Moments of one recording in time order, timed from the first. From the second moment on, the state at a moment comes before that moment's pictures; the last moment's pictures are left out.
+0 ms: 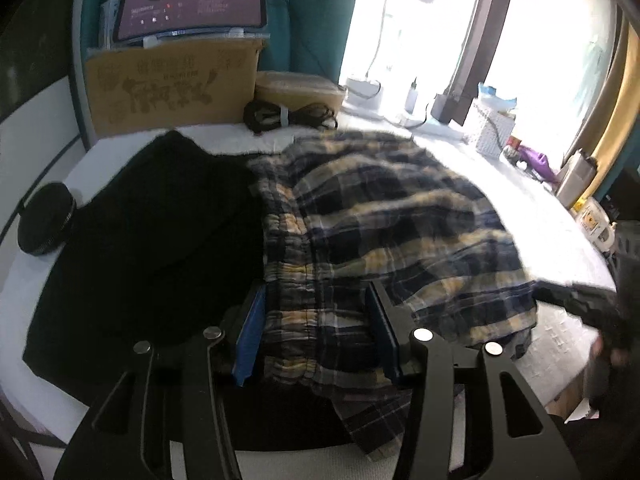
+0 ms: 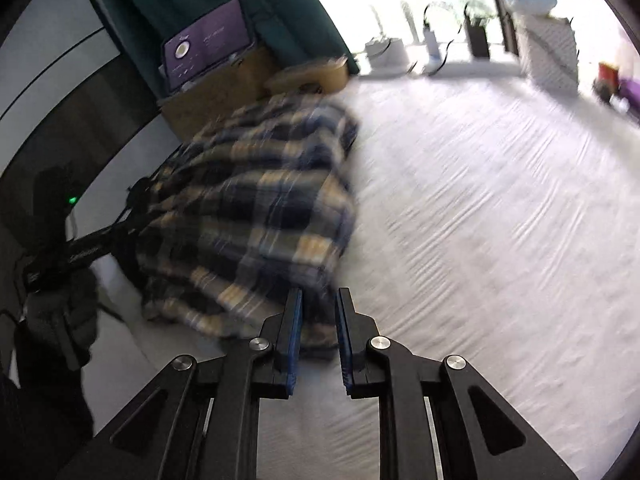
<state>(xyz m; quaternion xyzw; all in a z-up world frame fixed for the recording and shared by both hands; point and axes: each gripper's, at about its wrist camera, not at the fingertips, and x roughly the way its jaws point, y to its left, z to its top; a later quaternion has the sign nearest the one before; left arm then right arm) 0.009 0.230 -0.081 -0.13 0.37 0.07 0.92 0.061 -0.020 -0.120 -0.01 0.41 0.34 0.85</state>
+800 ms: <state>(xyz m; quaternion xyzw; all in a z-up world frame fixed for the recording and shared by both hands) 0.076 0.272 -0.103 -0.16 0.38 0.07 0.91 0.235 0.076 -0.125 -0.01 0.42 0.40 0.81</state>
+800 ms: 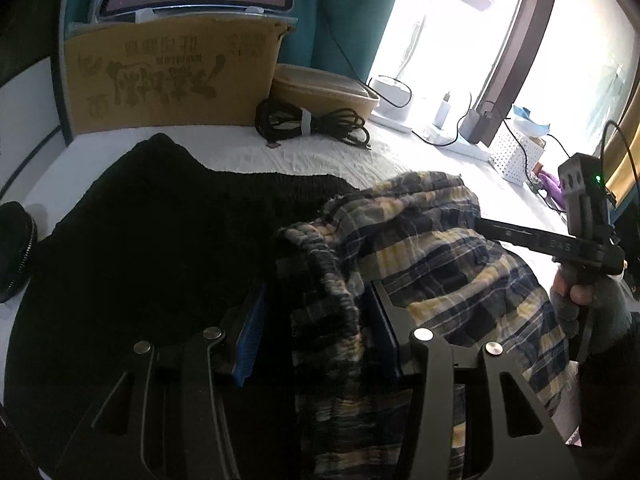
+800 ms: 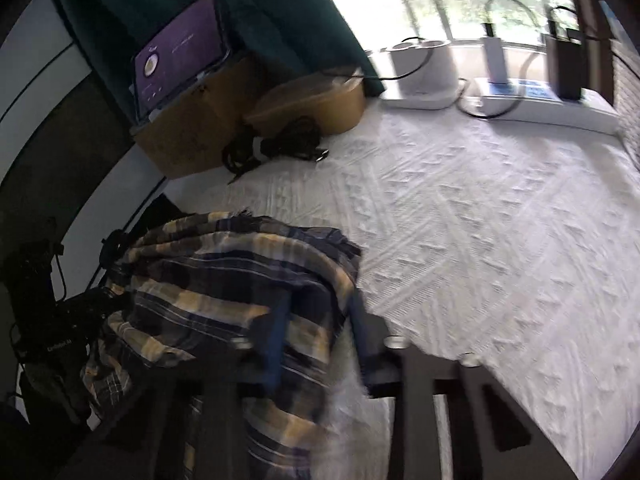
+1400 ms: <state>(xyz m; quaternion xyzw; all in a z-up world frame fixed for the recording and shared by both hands) 0.065 0.268 -0.089 -0.16 0.36 0.10 0.92 0.240 0.091 -0.109 -0.06 0.38 0.37 0.84</state>
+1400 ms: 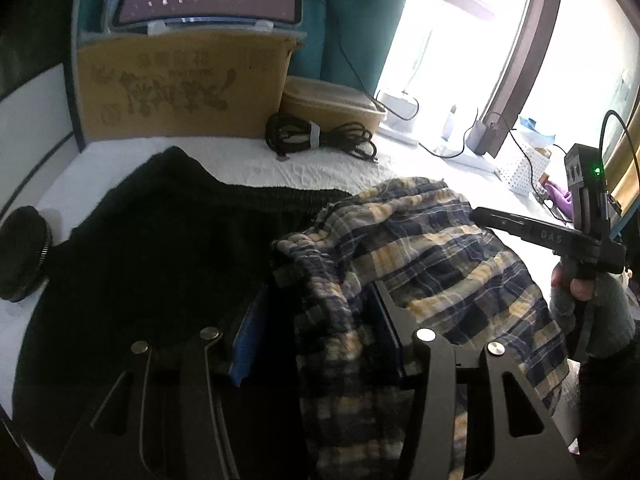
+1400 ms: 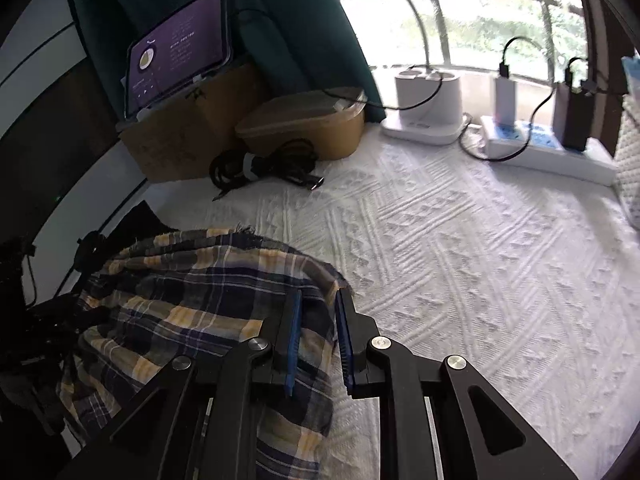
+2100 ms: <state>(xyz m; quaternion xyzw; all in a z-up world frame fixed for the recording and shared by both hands) 0.008 0.221 -0.060 -0.12 0.31 0.11 0.94 0.159 0.024 -0.078 -0.06 0.34 0.33 0.88</state>
